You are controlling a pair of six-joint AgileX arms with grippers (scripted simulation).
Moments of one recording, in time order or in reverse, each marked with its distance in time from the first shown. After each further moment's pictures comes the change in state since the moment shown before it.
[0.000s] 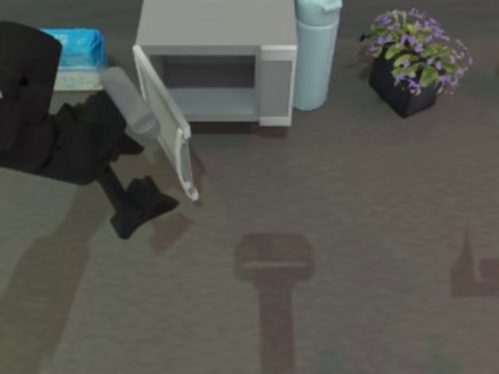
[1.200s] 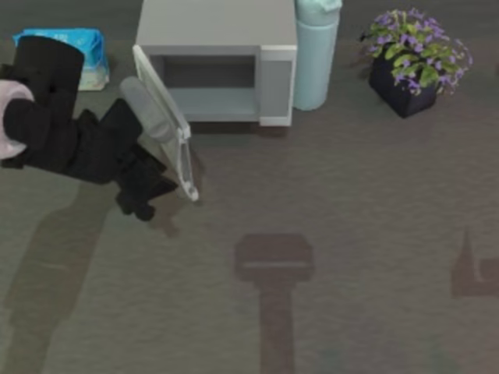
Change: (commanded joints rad) left arm 0.010 0.190 0.045 0.121 0.016 0.026; right arm 0.000 0.000 0.000 0.000 0.000 0.000
